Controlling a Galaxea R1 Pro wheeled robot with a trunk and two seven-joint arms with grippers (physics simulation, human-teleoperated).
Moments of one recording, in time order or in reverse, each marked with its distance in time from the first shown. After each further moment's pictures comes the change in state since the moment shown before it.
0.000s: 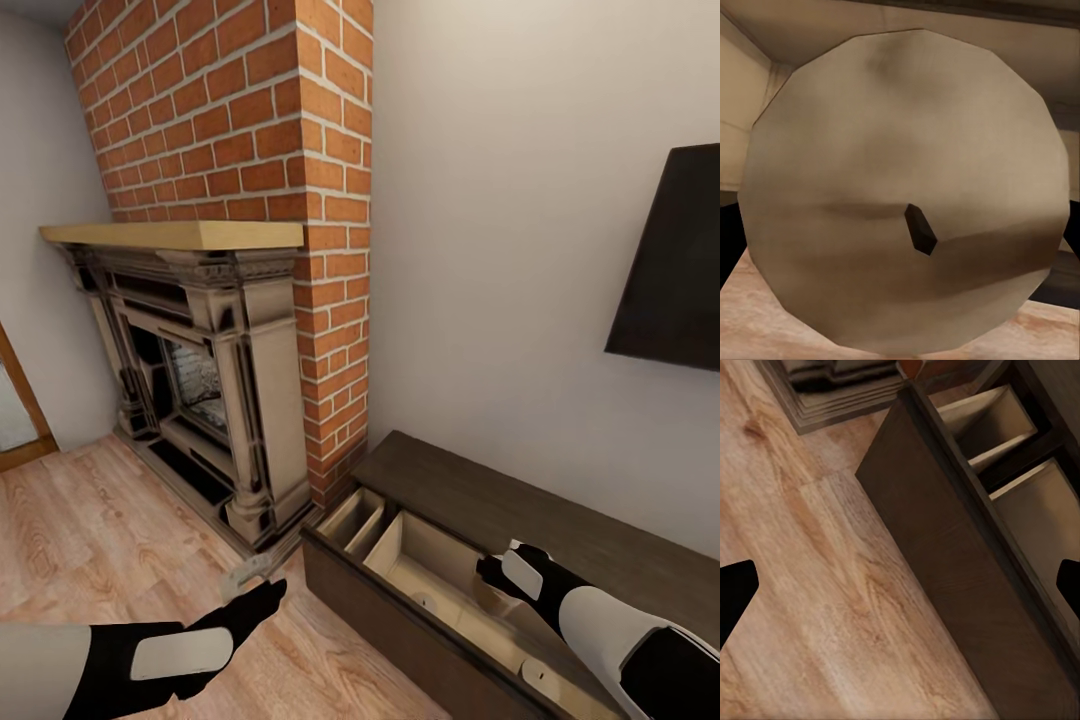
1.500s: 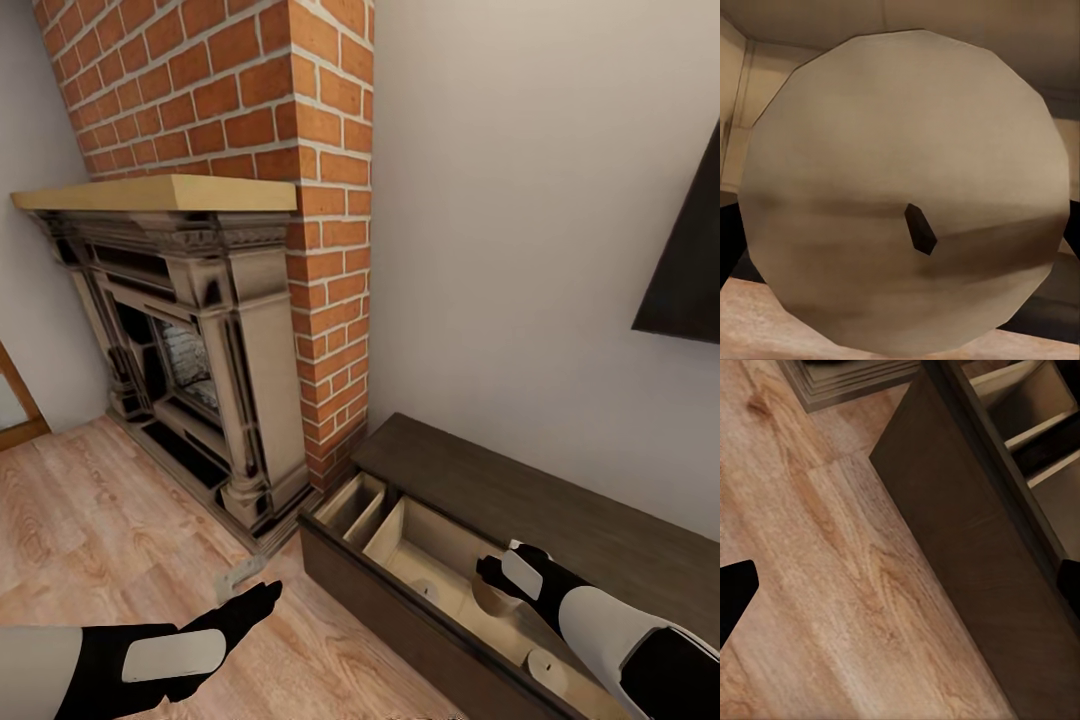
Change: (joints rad) left arm 0.000 0.024 -0.004 -0.015 0.000 0.003 -0.006; right arm 0.000 0.000 0.000 0.000 0.004 0.000 -0.002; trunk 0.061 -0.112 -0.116
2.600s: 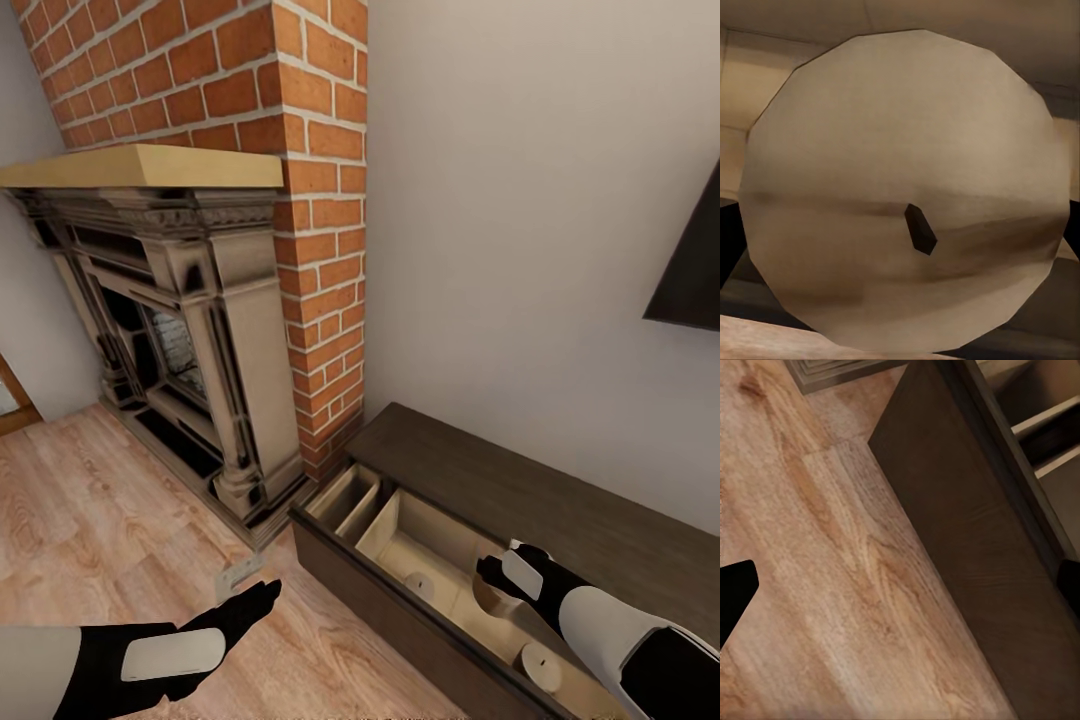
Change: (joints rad) left arm 0.000 0.004 0.005 -0.001 0.000 0.000 0.001; right arm 0.000 -0.001 0.000 0.001 0.000 0.000 0.000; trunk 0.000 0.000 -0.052
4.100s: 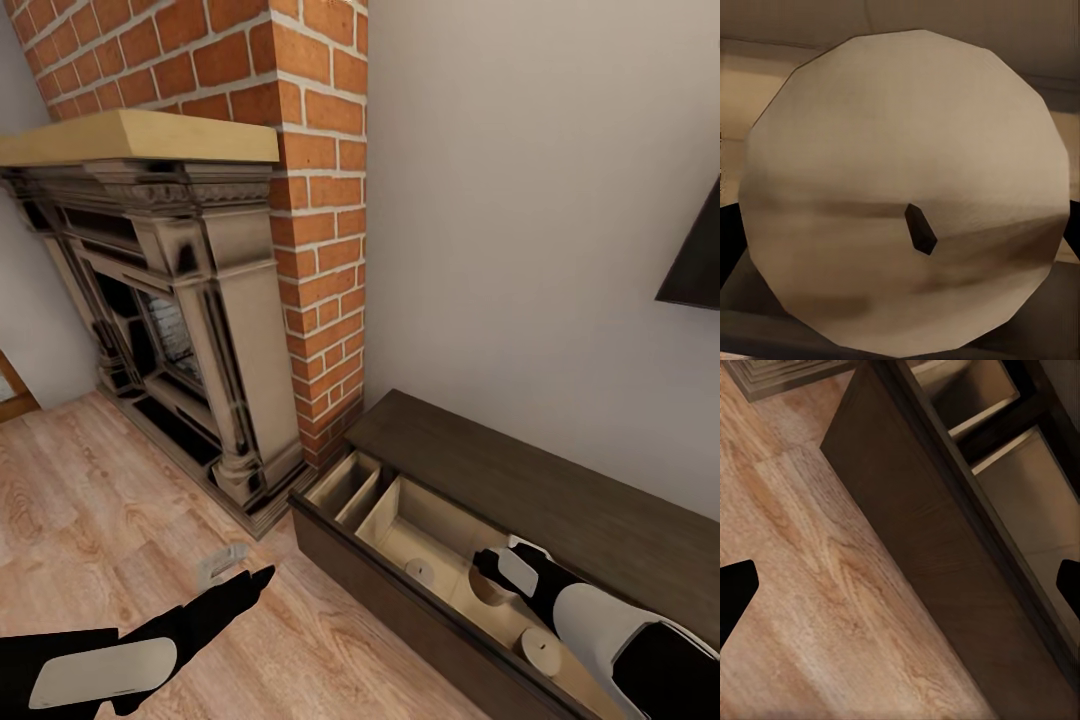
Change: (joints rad) left arm -0.001 0.217 0.089 -0.345 -0.176 -0.003 0.013; right arm -0.013 0.019 -0.003 0.028 -0.024 -0.079 0.014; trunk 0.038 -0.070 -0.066
